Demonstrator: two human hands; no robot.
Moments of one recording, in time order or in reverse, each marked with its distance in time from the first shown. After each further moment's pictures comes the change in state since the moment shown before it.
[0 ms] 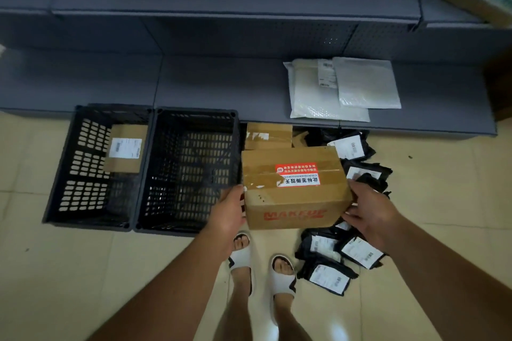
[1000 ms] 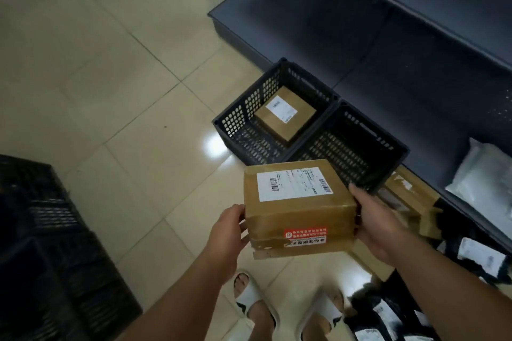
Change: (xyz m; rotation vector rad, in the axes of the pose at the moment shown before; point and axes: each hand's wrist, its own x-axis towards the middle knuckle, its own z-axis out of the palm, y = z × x) left_hand -0.125 -0.146 -0.375 -0.699 0.343 -0.029; right_hand -0.178 0.123 0.354 -0.648 -0.403 -0.105
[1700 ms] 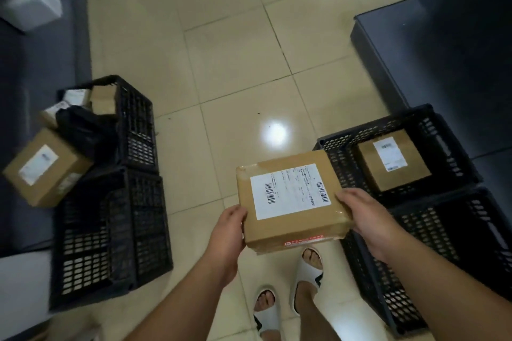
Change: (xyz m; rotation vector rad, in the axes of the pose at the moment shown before) left_hand 0.064 0.068 -0.200 -0.343 0.324 -0.015; right_hand 0.041 -0.084 0.298 -0.630 -0.305 -0.202
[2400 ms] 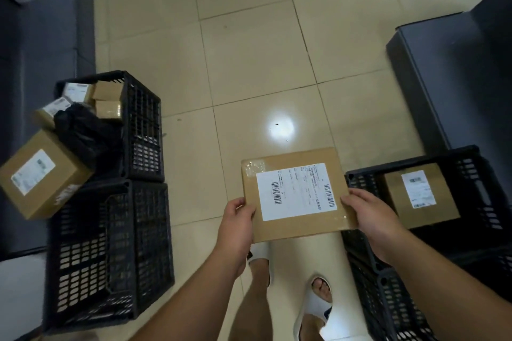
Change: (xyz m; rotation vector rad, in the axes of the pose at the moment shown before) left_hand 0.132 0.116 -0.021 -0.095 0.087 -0.024; right_hand 0.107 -0.127 0.085 -0.067 0.014 0.040
